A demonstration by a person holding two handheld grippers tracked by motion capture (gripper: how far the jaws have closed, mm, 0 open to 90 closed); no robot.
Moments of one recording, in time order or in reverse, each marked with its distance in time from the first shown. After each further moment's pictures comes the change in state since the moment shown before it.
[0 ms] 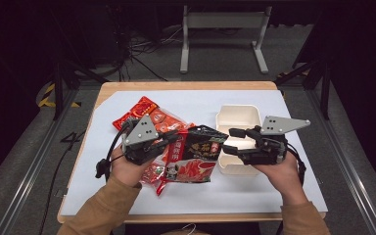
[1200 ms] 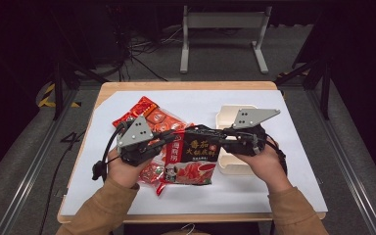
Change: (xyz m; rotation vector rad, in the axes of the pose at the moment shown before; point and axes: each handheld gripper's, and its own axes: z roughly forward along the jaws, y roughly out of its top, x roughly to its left) left arm 0.002 -0.003 -0.011 -0.043 0.011 -0.018; right arm 0.007 0.030 0.039 0.120 0.008 -0.132
